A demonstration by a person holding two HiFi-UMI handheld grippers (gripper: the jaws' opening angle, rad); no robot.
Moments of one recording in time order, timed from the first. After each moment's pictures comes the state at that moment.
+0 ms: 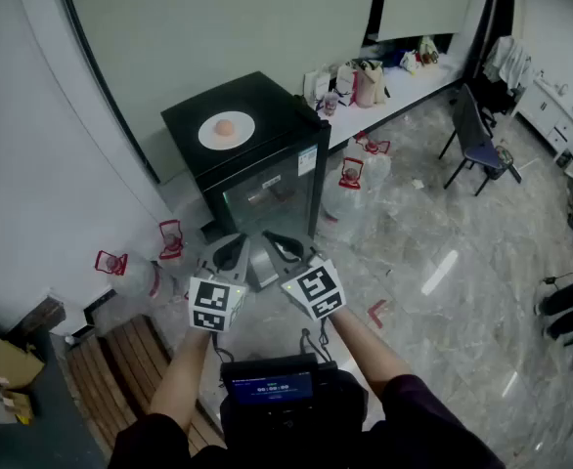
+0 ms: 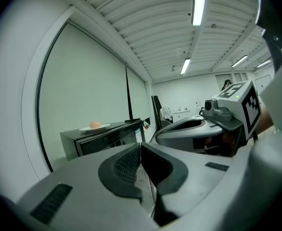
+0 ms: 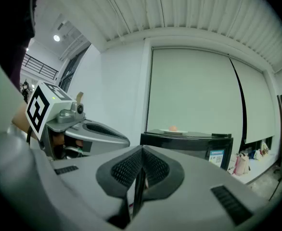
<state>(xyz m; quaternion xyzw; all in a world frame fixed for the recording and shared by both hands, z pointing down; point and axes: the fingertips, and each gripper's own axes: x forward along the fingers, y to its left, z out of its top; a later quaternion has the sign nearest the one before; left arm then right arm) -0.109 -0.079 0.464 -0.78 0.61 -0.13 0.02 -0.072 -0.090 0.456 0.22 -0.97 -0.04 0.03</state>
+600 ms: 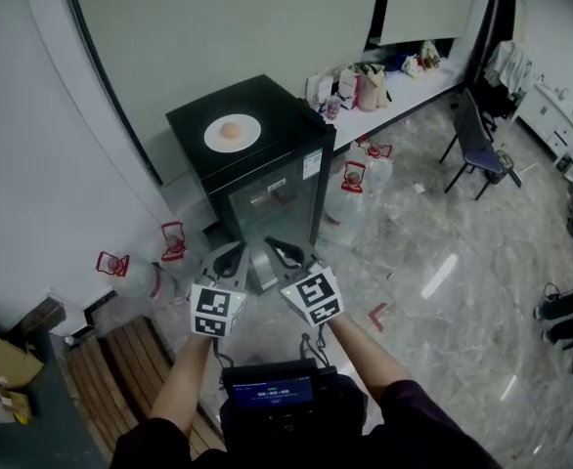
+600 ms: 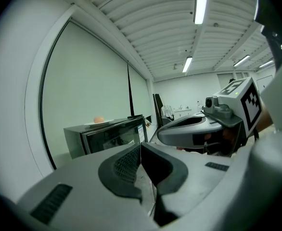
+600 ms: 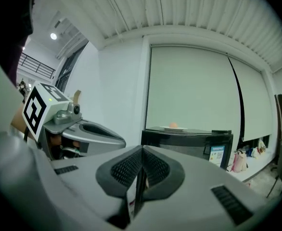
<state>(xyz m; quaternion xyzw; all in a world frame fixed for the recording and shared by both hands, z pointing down) -0.124 -0.065 0.480 -0.77 0.62 -0.14 0.01 -0.080 -0.082 0.467 0.23 -0.97 -0.03 0.04</state>
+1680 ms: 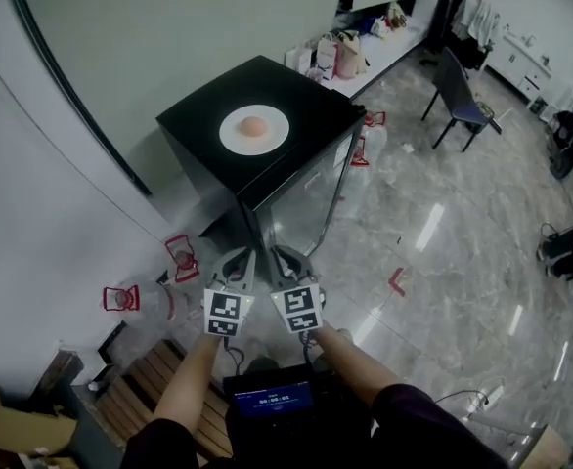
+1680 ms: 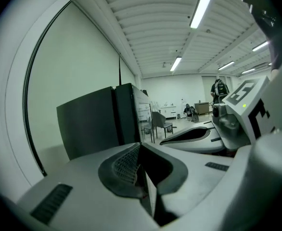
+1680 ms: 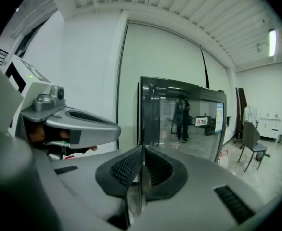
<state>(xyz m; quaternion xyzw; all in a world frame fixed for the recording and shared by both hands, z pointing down) -0.276 -0.119 0.574 -0.83 0.53 -0.16 0.00 -0.228 -0.128 0.594 0.44 -0.89 0.05 0.10</state>
